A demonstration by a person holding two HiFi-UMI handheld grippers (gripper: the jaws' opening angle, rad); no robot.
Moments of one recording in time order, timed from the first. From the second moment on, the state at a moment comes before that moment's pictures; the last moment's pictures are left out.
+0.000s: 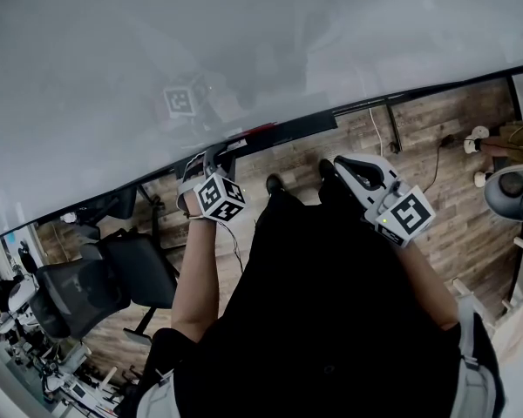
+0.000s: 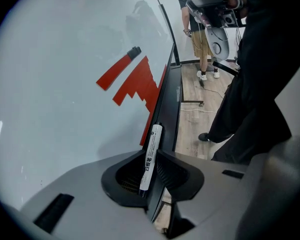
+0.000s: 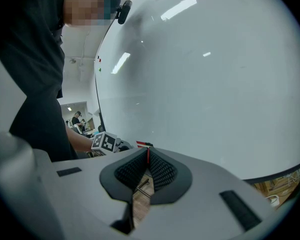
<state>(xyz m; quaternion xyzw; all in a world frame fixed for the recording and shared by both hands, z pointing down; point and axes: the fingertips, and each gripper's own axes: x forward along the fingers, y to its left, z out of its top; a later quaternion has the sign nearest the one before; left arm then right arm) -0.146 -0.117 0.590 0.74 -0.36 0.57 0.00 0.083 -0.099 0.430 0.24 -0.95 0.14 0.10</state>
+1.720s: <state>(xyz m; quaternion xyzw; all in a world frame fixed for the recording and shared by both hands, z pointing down) -0.125 -0.092 0.412 0.80 -0.50 0.32 -0.08 0.028 -0.099 0.414 0.12 -0.98 0.12 0.07</state>
